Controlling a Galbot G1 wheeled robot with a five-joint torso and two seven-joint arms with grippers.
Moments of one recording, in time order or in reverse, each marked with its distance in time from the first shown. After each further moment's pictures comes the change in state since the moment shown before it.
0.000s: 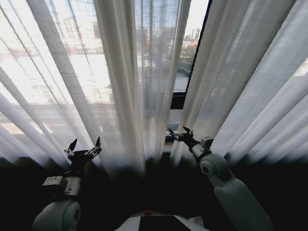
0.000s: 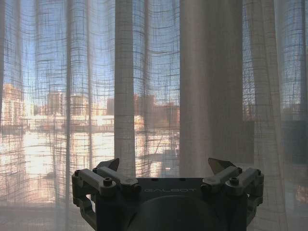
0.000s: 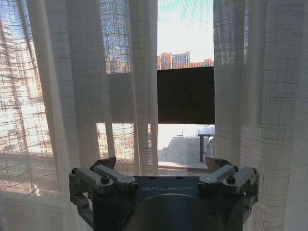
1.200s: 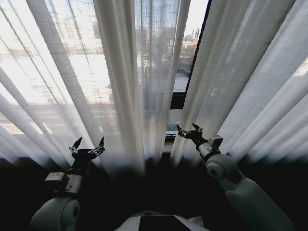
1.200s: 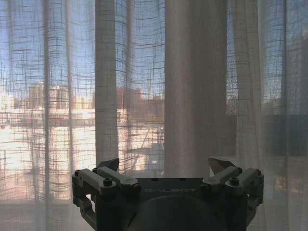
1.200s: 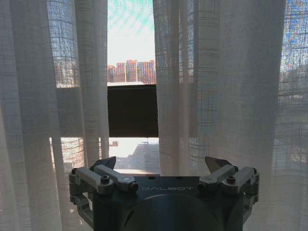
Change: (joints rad) left arm -0.018 0.031 0.015 -0.001 -0.015 0.056 0.034; right arm -0.035 -0.109 0.048 0.054 0.092 0.035 0.212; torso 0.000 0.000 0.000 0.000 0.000
